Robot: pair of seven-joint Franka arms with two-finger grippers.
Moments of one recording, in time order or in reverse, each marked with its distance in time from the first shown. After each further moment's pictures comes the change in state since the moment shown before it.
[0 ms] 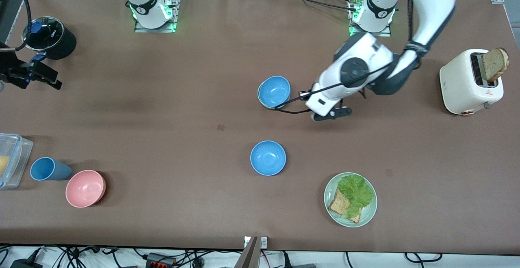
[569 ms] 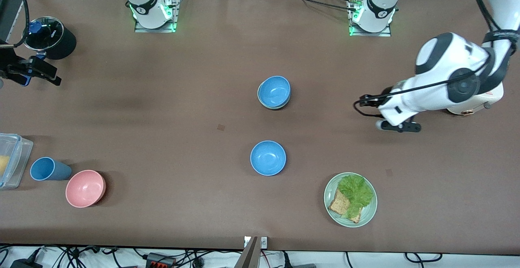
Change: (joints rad) left arm 0.461 -0.048 -0.161 0.002 0.014 -0.138 0.504; right arm 0.008 -0.003 -0.016 0.020 0.000 -0.052 0.000
